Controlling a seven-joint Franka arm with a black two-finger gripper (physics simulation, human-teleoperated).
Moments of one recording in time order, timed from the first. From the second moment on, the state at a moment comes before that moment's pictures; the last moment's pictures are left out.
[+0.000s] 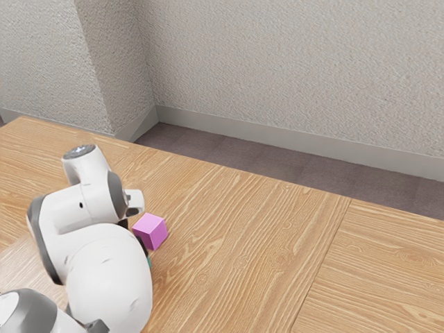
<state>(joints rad) 1.57 -1.18 -1.49 -2.49 -1.32 1.80 0.94</state>
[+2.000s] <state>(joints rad) 1.95 -1.10 -1.58 -1.96 -1.10 1.67 0.78</state>
